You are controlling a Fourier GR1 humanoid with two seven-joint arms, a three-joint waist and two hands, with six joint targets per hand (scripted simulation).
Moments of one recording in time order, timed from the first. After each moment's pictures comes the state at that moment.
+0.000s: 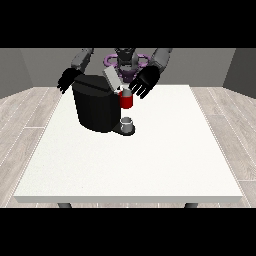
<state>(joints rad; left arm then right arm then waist) -1.17 0.44 0.11 -0.61 -0.69 -0.15 -0.15 -0.31 -0.05 -0.07 -1.37 -0.04 -0.15 -0.09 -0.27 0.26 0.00</state>
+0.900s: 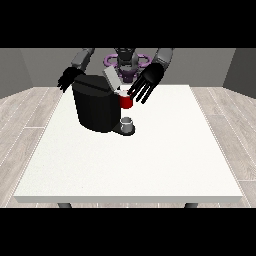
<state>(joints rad) -1.15 0.47 0.07 -0.60 -0.75 -0.21 -0.19 -0.30 -0.04 -0.07 -1.37 -0.03 -0.17 -0.07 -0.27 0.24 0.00</state>
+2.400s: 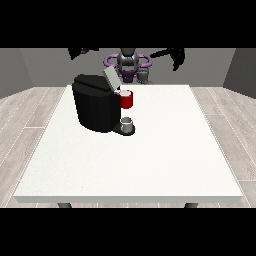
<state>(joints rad) -0.71 0.12 0.35 -0.67 -0.33 -0.24 -0.24 -0.15 -0.14 -0.07 -1.45 -0.08 -0.05 0.01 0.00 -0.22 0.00</state>
